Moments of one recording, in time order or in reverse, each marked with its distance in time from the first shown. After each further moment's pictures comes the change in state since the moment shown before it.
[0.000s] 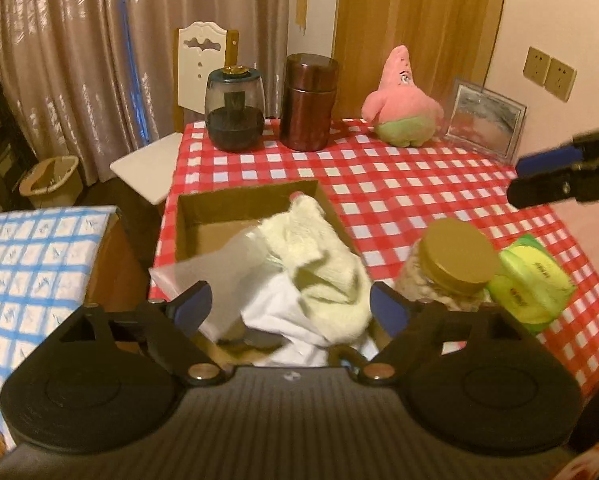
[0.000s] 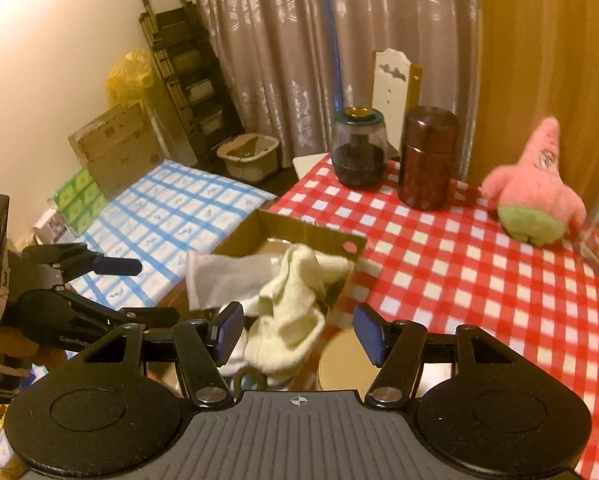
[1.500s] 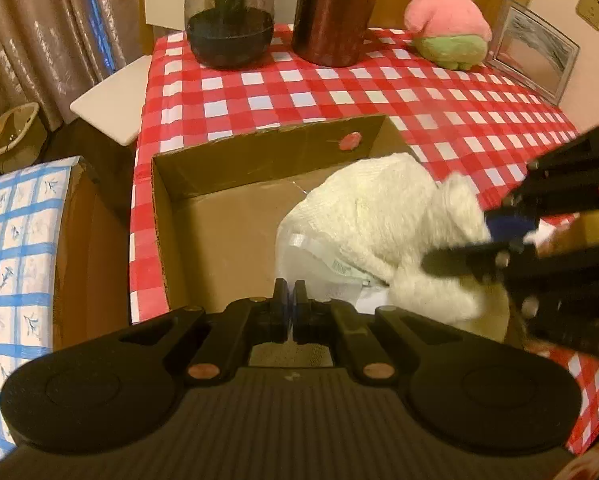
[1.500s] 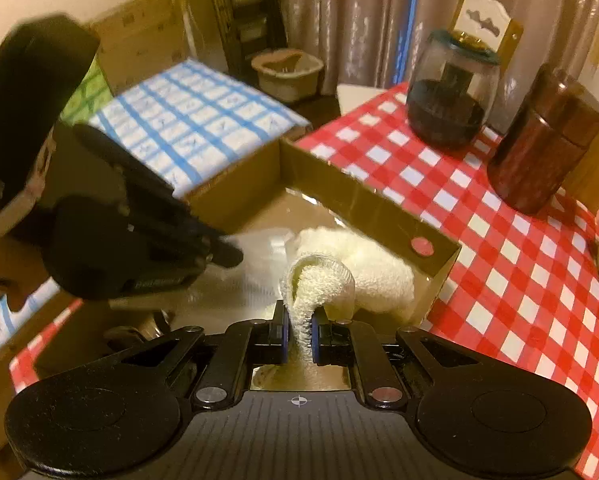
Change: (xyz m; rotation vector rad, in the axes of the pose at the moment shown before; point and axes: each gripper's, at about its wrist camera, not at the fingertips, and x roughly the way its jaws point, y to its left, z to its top) left arm 0.185 0.074 0.047 0.040 0.285 -0.066; right arm 0.239 0.013 0.030 -0.255 0.254 0.021
